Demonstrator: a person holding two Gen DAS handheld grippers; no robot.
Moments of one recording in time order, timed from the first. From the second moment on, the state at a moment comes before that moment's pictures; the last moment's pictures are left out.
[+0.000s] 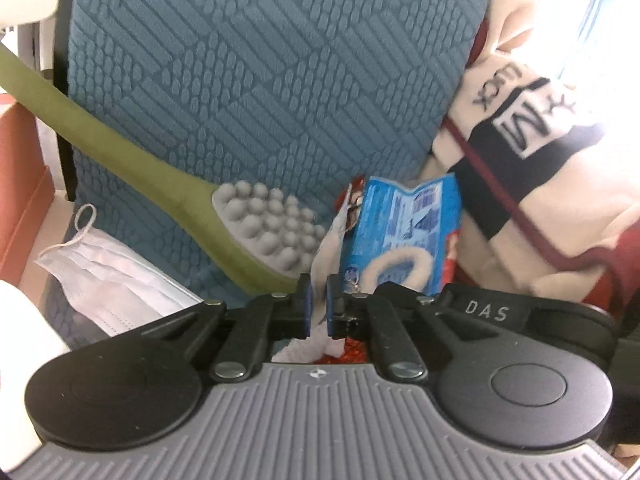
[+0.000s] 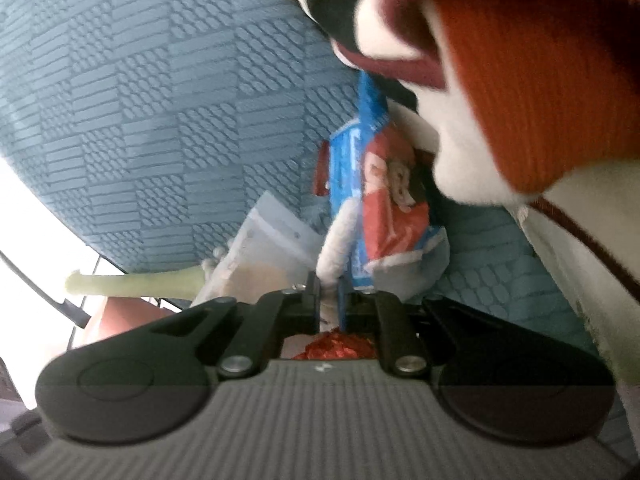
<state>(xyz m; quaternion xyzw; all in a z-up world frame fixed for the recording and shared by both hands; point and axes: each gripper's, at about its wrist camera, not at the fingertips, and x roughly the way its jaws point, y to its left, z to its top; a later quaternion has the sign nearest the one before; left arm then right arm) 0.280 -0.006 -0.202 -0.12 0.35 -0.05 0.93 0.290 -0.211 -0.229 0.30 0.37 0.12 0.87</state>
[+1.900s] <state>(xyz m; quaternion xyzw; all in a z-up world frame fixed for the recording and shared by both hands) 0.096 -0.002 -0.093 -0.16 0.35 0.01 0.92 0.155 -0.209 -0.121 0.06 0.41 0.20 0.89</state>
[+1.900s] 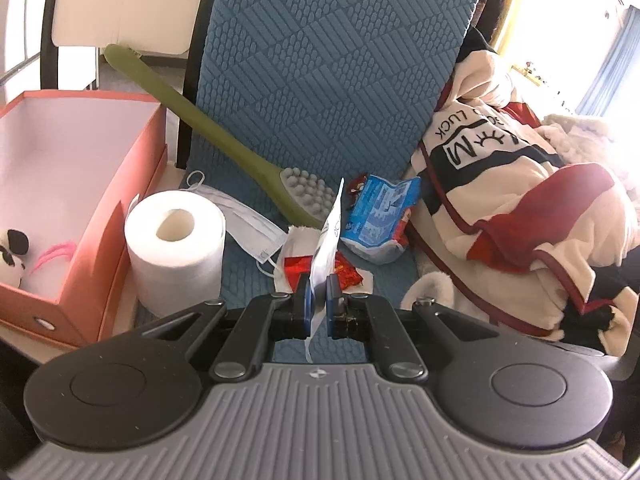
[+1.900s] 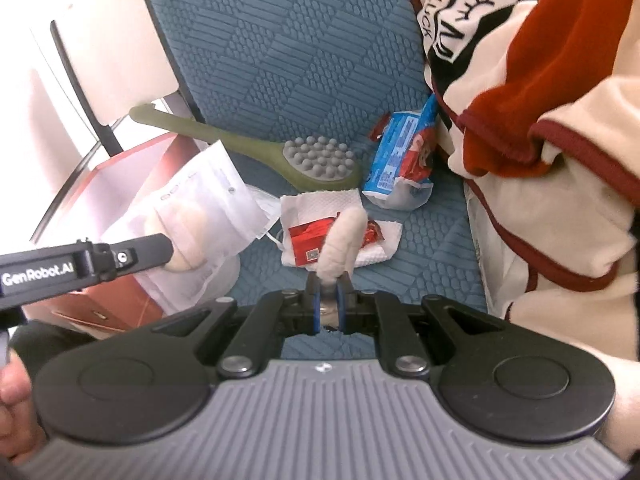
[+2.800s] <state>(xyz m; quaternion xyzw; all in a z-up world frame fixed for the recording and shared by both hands) 0.043 0.094 -0.033 -0.17 0.33 -0.01 0.93 0.101 -0.105 -0.034 0.02 0.39 0.24 0.89</state>
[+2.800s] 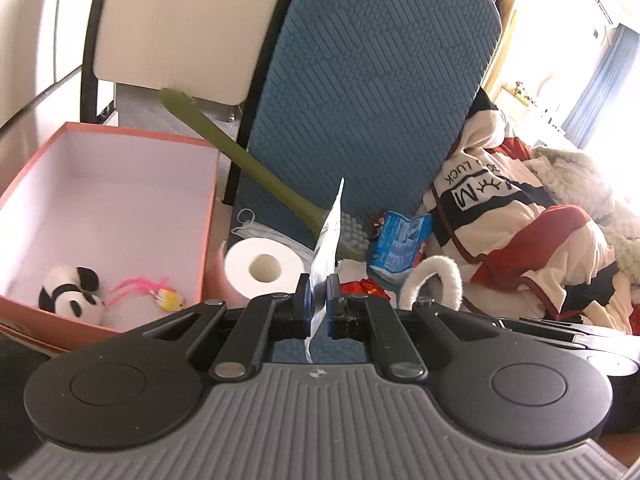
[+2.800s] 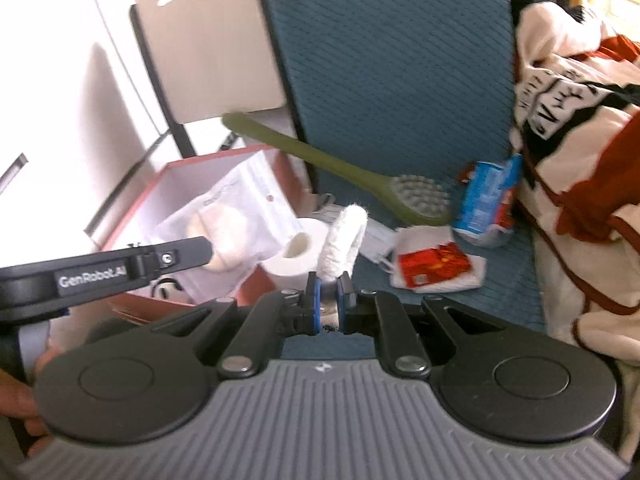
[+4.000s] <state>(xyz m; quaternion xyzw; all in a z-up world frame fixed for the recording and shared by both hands) 0.017 0.314 -0.066 -0.22 0.37 0.07 0.90 0.118 0.105 -0.072 -0.05 0.42 0.33 0.84</state>
